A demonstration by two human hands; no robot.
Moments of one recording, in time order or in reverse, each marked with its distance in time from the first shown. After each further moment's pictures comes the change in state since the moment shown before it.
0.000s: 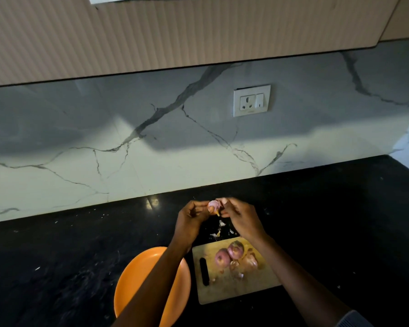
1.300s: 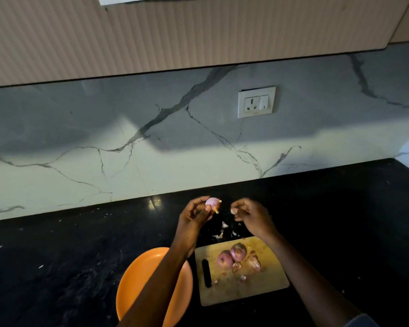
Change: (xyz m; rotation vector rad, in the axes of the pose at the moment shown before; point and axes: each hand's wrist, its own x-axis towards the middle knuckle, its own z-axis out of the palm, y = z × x) left_hand -0.003 0.001 -0.003 -0.221 -0.029 0.002; right_hand 0.011 0.019 -0.016 0.038 -0.022 0.231
